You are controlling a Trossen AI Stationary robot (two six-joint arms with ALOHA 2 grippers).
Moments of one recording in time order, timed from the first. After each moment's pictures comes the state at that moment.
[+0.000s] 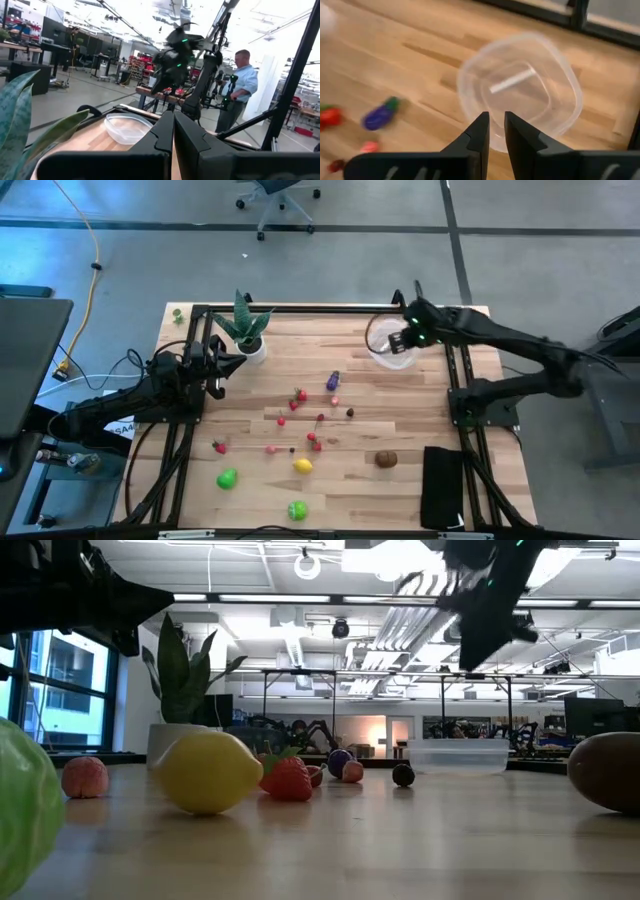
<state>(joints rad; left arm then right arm) 0.51 0.04 0.01 0.25 0.17 -0.30 -0.50 1.18 1.03 -0.92 0.17 0.62</state>
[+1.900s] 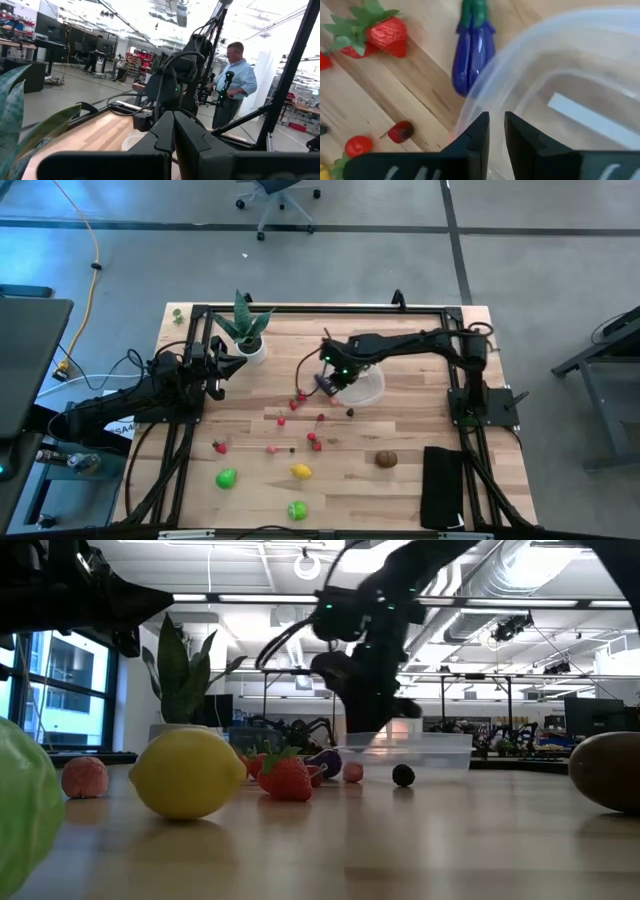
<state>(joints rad) 0.51 0.04 0.01 0.24 0.19 -0.30 -0.21 1.99 1.43 -0.73 -0.16 0.63</state>
